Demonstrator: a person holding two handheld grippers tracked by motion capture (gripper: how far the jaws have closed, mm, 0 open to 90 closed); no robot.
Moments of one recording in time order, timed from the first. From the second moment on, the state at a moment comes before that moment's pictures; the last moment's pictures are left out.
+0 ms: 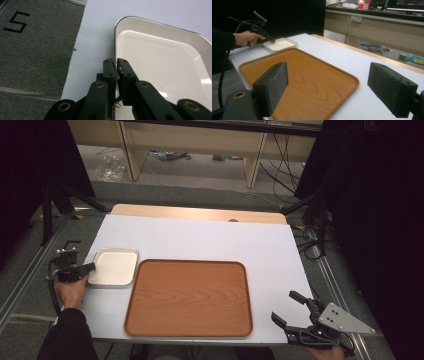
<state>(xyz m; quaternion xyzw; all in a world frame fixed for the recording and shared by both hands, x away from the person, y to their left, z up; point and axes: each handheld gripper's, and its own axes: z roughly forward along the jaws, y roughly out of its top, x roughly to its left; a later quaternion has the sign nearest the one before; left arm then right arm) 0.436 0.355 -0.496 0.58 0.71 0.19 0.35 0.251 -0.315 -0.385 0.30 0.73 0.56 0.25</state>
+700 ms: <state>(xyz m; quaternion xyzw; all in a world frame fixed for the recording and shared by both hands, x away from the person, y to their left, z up) 0.429 0.359 -0.474 0.53 0.71 0.20 0.43 0.253 -0.314 -0.385 0.29 0.72 0.57 0.26</state>
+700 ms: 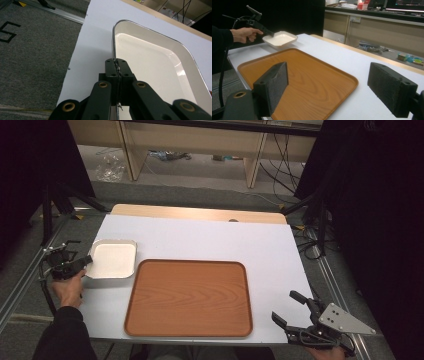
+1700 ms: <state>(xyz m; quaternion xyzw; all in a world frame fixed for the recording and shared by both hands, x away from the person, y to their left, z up) 0.416 0.290 -0.436 0.59 0.63 0.16 0.47 0.251 -0.314 -0.385 0.30 0.72 0.57 0.25</state>
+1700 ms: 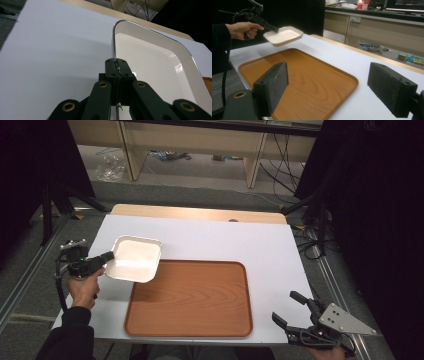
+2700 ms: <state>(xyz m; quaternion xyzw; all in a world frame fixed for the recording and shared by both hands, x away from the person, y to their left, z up) 0.388 0.211 -0.435 0.65 0.57 0.11 0.49 0.253 -0.314 -0.386 0.30 0.72 0.58 0.25</state>
